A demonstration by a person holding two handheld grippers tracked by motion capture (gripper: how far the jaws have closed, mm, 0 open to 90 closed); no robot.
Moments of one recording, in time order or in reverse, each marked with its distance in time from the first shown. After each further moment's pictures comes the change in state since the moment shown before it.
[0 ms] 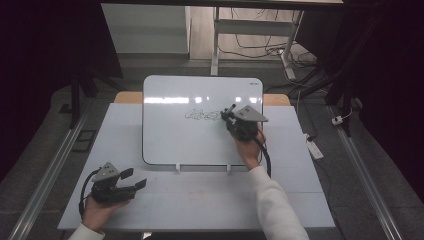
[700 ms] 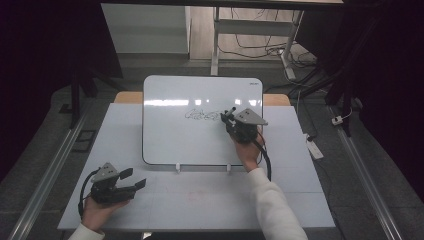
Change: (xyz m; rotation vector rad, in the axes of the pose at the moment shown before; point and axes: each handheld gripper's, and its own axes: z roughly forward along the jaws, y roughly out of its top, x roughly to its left) left arm 0.001 0.000 -0.001 -0.004 0.002 0.000; right arm 0.014 -0.007 0.000 0.014 0.020 -0.075
